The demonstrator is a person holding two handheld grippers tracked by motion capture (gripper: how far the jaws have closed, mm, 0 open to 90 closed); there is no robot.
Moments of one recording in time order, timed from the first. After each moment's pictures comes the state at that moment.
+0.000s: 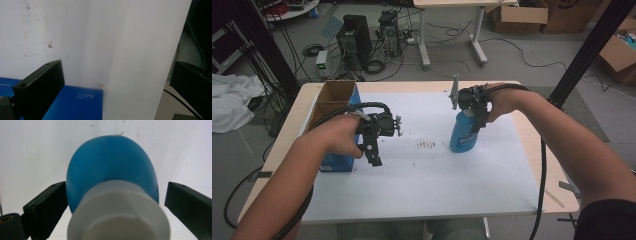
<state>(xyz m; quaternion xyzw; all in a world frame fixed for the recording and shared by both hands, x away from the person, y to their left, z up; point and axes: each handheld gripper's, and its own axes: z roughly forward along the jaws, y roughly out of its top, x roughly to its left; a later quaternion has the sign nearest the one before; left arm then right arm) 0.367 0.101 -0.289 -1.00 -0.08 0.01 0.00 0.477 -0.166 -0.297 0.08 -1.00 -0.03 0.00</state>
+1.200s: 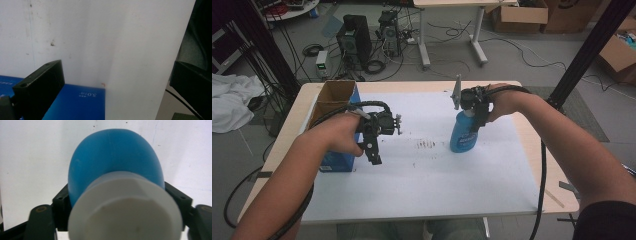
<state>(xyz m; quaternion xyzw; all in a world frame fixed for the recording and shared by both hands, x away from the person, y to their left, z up) 0.371 0.101 -0.289 -1.00 -0.08 0.01 0.01 0.478 -0.172 -0.298 0.09 -1.00 -0.04 0.01</state>
